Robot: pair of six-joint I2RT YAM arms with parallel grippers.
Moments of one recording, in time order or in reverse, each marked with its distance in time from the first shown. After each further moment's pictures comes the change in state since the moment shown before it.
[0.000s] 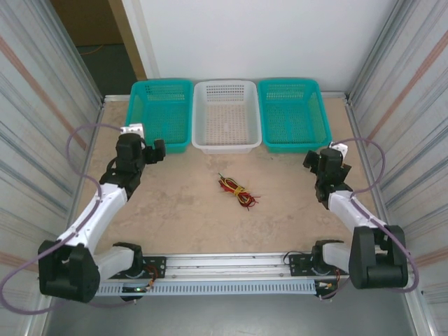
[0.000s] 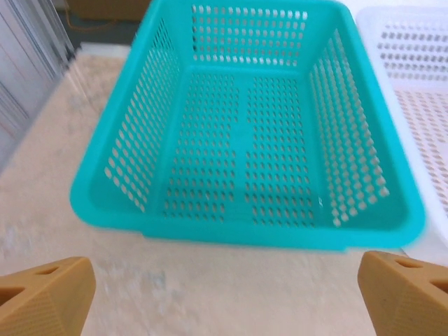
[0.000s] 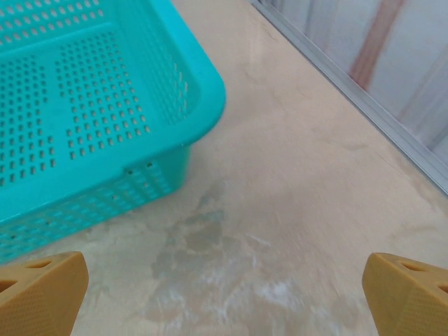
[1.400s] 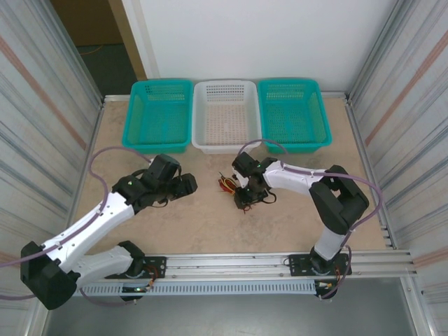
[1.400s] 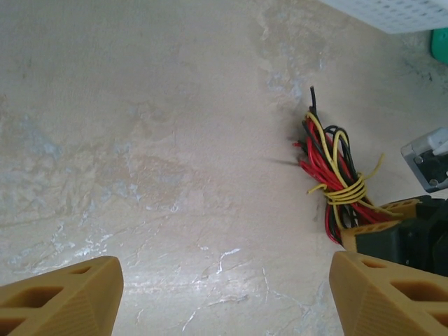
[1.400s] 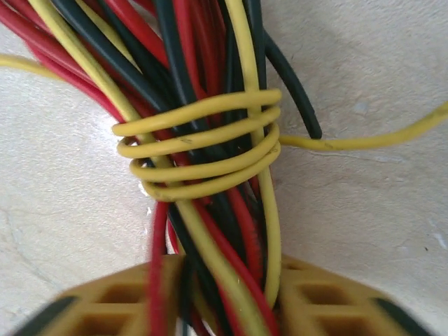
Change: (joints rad) left arm -0.460 -0.065 0.079 -0.580 0.188 -0.695; right arm 0.702 0.580 0.525 -0.759 -0.566 0.008
